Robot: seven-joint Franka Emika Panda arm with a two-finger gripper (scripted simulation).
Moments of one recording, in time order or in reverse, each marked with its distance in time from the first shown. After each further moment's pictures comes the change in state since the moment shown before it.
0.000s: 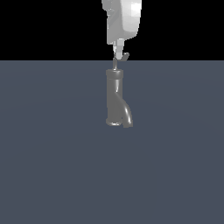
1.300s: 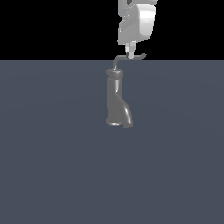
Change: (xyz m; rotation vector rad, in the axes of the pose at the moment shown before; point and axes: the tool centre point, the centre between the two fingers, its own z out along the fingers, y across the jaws) arm 0.054 -0.040 0.000 -0.006 -0.008 -0.015
